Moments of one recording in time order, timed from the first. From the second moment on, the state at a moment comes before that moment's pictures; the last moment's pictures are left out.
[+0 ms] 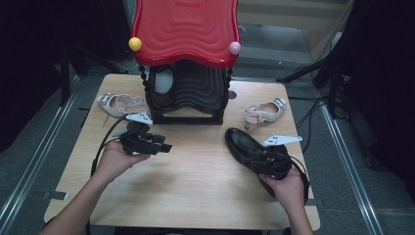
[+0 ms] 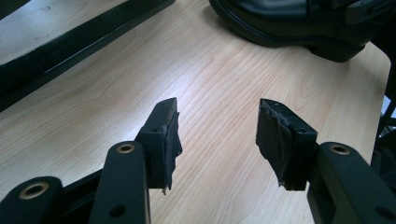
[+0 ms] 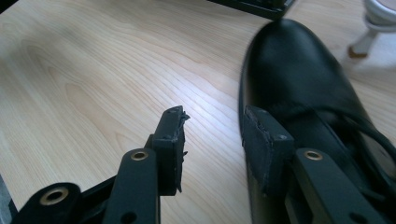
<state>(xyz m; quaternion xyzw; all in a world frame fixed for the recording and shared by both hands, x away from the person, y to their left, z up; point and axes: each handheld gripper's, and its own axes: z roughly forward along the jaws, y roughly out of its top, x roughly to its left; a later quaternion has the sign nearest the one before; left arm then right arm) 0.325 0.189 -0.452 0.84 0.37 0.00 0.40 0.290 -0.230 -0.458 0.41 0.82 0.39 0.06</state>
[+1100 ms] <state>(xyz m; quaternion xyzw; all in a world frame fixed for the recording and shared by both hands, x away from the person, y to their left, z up) 0.335 0.188 -0.454 0.84 0.36 0.00 0.41 0.265 -0.278 -0.455 0.48 0.81 0.34 0.07</state>
